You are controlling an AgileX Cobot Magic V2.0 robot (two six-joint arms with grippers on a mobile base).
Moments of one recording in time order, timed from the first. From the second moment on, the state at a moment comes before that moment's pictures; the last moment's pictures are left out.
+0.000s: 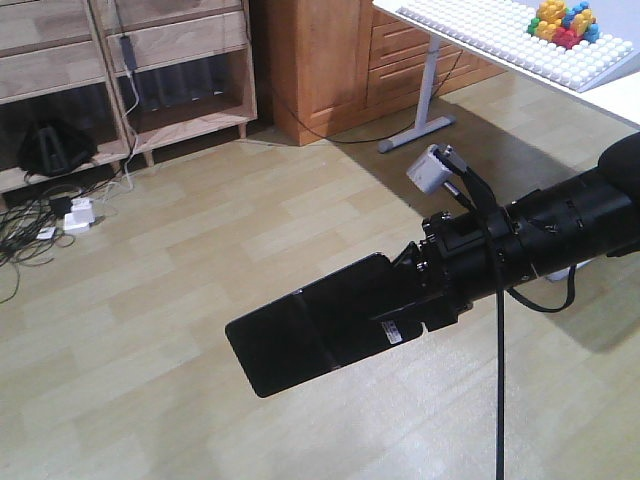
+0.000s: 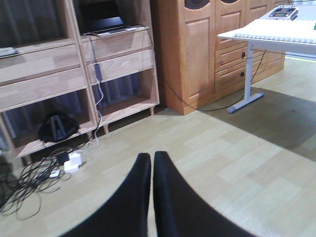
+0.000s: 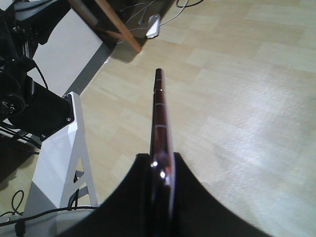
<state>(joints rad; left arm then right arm) -0.01 -0.01 0.03 0.06 0.19 0.04 0.20 1.55 -1.07 1.09 1.20 -1.19</state>
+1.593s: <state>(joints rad) -0.01 -0.01 0.03 0.06 0.19 0.04 0.20 1.55 -1.07 1.09 1.20 -1.19</state>
